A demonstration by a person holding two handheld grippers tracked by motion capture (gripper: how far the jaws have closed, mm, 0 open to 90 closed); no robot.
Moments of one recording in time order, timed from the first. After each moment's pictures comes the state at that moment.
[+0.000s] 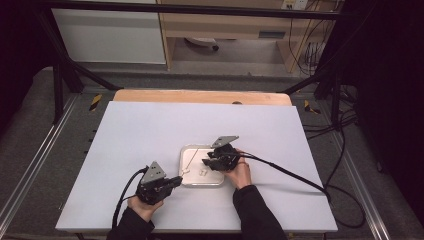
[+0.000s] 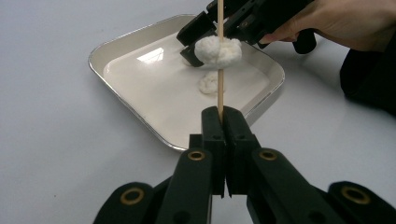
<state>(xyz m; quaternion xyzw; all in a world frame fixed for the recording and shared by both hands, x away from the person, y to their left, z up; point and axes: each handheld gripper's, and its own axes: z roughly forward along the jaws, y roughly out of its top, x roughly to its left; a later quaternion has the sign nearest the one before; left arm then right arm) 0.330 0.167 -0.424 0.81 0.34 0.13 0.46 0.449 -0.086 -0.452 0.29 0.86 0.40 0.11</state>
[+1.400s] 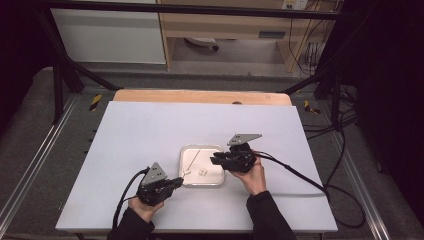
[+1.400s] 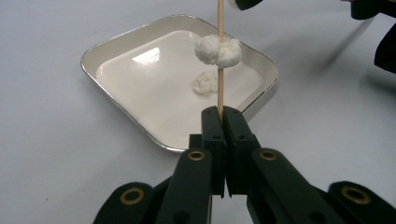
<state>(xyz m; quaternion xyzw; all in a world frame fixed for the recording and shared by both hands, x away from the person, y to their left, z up) 0.328 0.165 -0.424 0.81 0.33 0.13 0.46 0.414 -0.124 -0.399 0.31 0.82 0.47 0.06</state>
